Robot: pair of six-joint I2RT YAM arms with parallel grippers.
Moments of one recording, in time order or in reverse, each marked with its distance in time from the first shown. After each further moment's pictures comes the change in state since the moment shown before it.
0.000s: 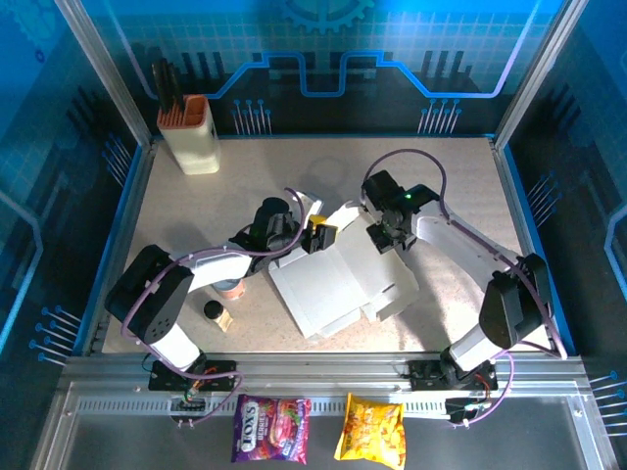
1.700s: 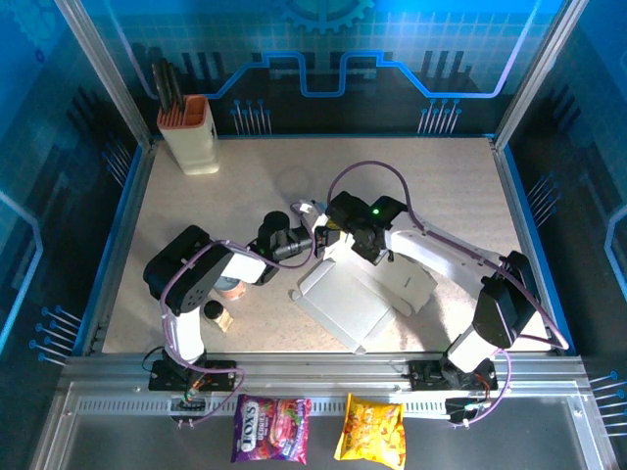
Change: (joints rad) left arm -0.018 0.262 -0.076 0.652 0.117 0.116; right arm 0.240 0.050 0.058 -0.131 0.306 -0.079
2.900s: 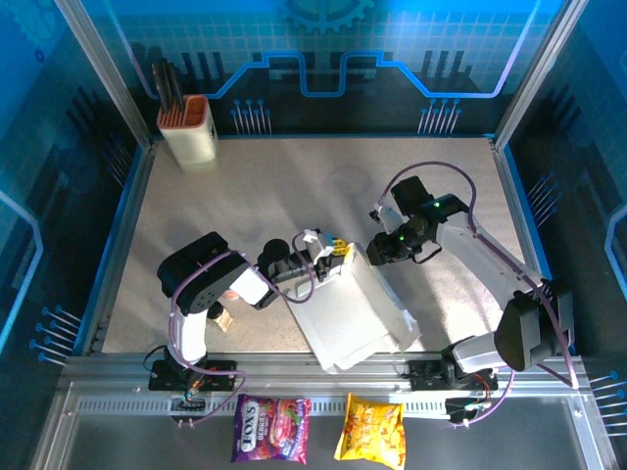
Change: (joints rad) left arm -0.113 0.059 -0.155 0.317 -0.041 0.117; right arm -0.389 -0.190 -0.217 0.155 -0.947 0.145
